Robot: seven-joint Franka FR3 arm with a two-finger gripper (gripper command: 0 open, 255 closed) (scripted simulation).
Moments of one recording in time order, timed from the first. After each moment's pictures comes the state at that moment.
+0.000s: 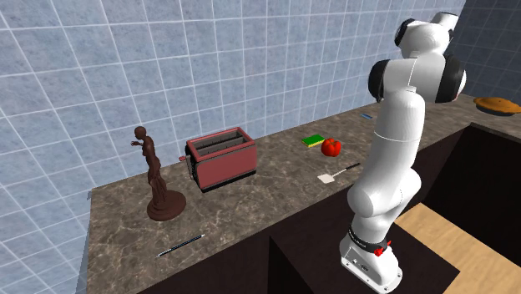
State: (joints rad) arm -0.08 0.15 -1.15 -1.58 0.28 1.69 -1.31
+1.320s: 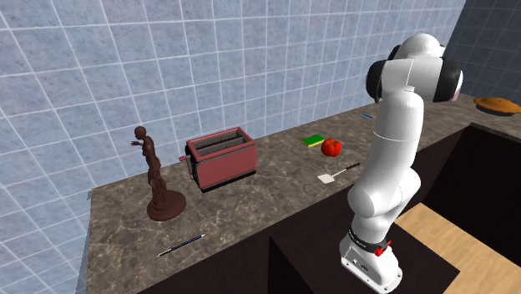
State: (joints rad) arm -0.06 0.16 -1.13 -1.84 0.31 1.95 -1.35
